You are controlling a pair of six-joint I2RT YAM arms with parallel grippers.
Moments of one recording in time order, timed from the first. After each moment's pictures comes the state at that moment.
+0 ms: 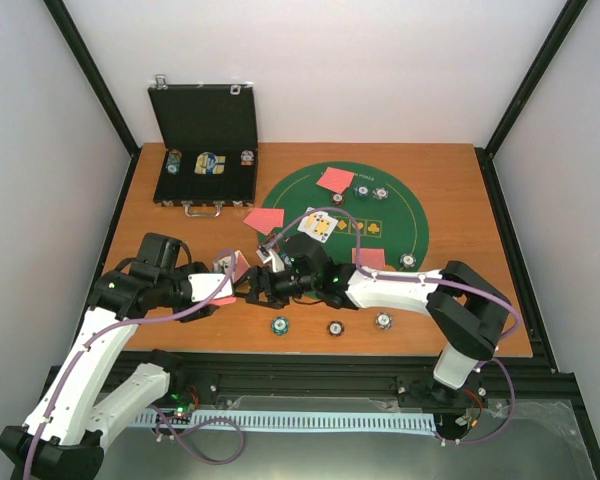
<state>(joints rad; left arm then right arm) -0.31 0.79 0.90 -1.17 0.28 1.01 1.01 1.67 0.96 0.29 -0.64 1.13</state>
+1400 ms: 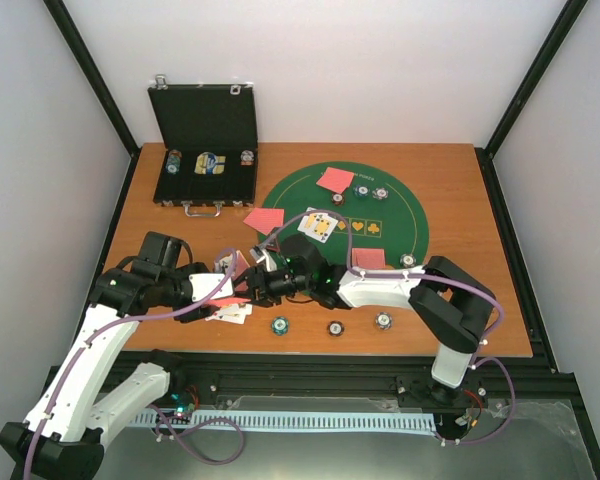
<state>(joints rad) -0.31 0.81 0.91 -1.18 0.29 1.01 1.01 1.78 0.98 0.46 -0.69 1.21</state>
